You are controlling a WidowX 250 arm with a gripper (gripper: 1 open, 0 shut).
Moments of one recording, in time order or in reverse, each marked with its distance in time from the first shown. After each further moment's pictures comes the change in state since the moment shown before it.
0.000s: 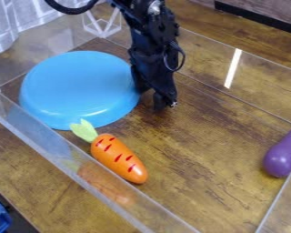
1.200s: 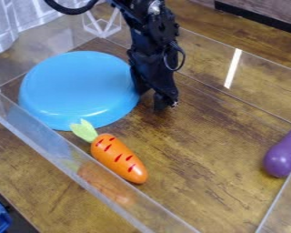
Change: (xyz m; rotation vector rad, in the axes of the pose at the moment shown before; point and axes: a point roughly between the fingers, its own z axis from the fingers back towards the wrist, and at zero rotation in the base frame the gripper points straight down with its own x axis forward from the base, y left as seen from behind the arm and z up) arm 0.000 -0.001 0.000 -0.004 -0.001 0.043
